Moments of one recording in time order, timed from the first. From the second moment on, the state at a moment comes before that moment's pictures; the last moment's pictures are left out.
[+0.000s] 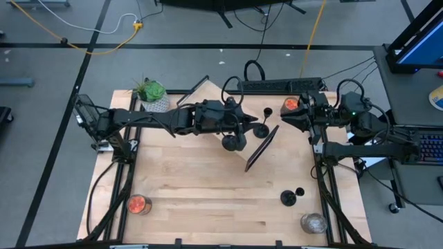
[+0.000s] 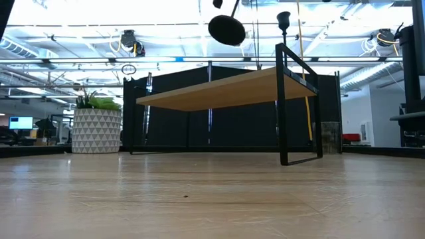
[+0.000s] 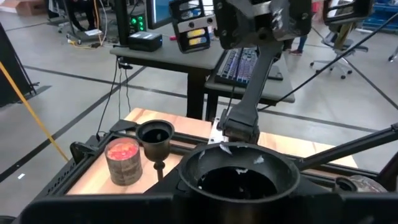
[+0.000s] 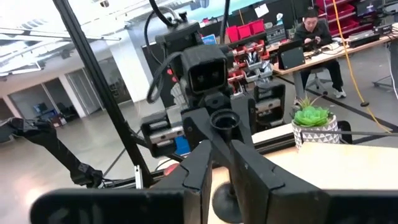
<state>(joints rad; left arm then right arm) 0.01 1.77 1.68 -0.10 -0.16 -0.11 -0.23 0.66 0.90 -0.16 -0.26 0.35</state>
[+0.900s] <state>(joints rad) 0.03 1.91 1.68 0.16 -0.13 0.00 -0.23 0.66 0.90 -0.19 -0.27 0.38</state>
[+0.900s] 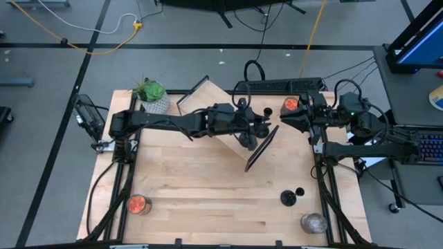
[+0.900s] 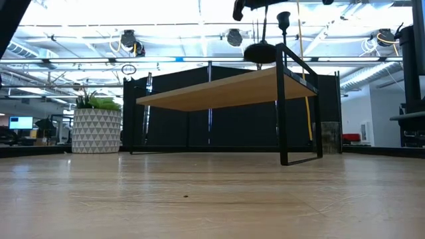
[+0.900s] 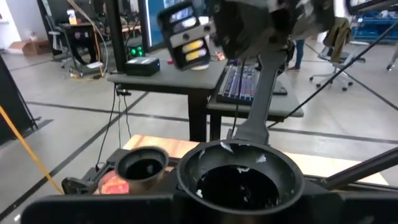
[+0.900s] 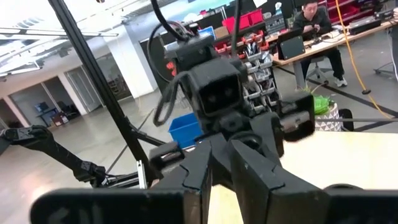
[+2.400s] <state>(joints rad) 0.04 1.96 1.62 0.21 -0.18 0.00 -0.23 0.66 0.90 -0.23 -0.26 0.37</state>
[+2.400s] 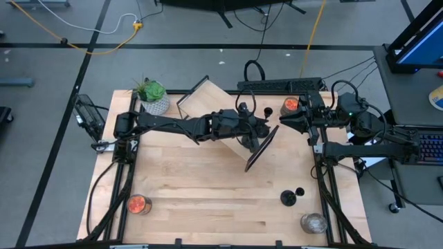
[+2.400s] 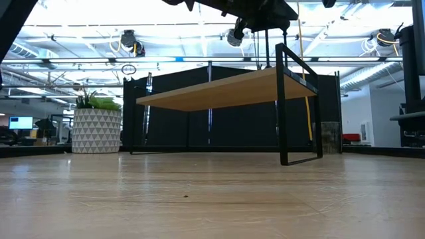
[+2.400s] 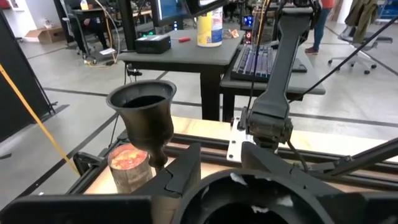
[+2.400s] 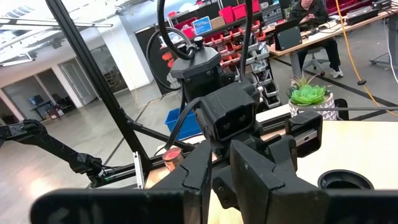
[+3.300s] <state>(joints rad) 0.04 1.90 1.62 0.17 -0.22 0.08 -0.23 0.66 0.90 -0.23 -0.26 0.37</state>
